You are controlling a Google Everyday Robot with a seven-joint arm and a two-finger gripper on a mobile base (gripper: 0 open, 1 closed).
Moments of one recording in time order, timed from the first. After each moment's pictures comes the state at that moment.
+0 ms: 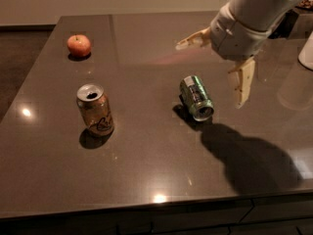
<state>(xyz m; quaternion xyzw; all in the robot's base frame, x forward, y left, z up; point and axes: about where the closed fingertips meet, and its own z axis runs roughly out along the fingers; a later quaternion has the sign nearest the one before) 0.513 -0.123 0.945 -0.90 0.41 -0.04 0.17</state>
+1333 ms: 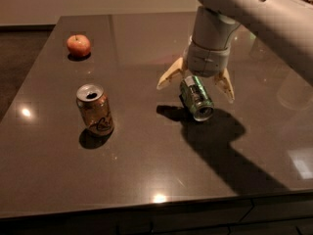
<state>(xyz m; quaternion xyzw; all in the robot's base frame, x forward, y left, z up) 0.540 -0.107 0.868 -0.99 0.10 -0.01 0.05</state>
